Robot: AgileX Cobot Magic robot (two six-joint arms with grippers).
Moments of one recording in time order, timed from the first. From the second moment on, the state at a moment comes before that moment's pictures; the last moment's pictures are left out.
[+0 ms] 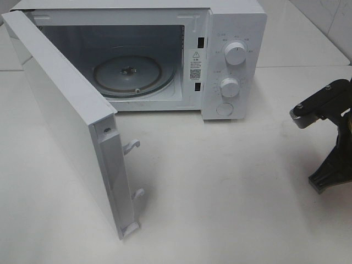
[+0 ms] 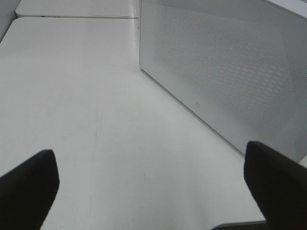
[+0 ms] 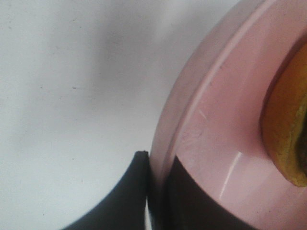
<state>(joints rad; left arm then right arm) 0.07 -0.01 -0.51 -0.18 1.09 0.09 0.49 1.45 -0.69 -0.53 0.91 0.49</state>
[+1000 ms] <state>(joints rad) 0.07 -0.01 -0.51 -0.18 1.09 0.09 0.81 1.25 -0.57 -0.53 1.02 0.46</state>
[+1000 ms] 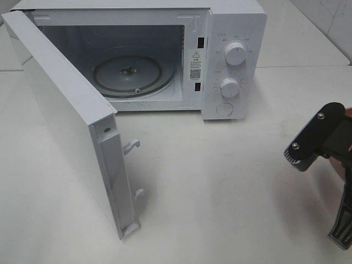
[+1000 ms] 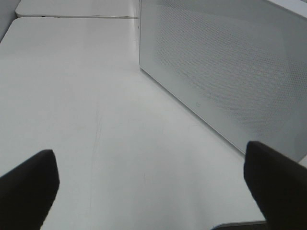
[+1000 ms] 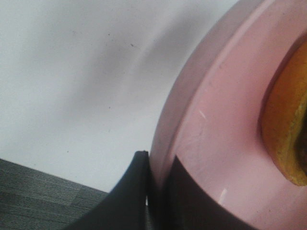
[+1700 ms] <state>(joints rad) 0.07 -0.01 -0.51 -0.18 1.09 0.09 1.02 1.24 -0.57 -0.52 1.07 0.34</state>
